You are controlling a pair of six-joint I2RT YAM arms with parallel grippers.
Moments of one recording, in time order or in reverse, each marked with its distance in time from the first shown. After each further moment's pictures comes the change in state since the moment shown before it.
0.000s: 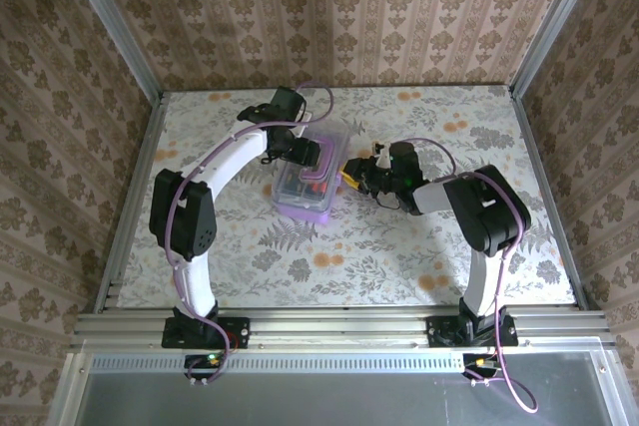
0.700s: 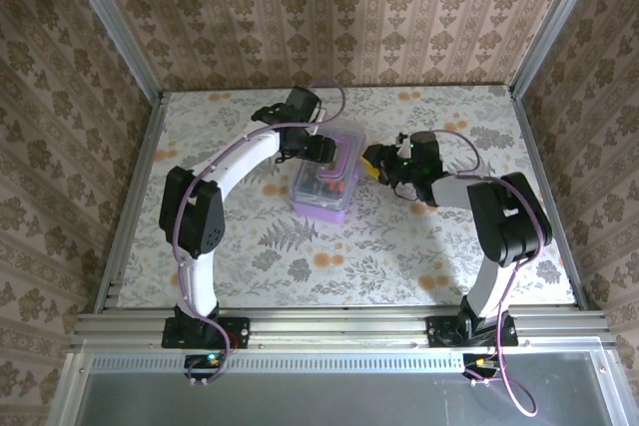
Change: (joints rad) left arm -0.074 0.051 0.064 0.068 0.052 -0.136; right arm -0.137 -0.136 0.024 -0.234 0.035 -0.092
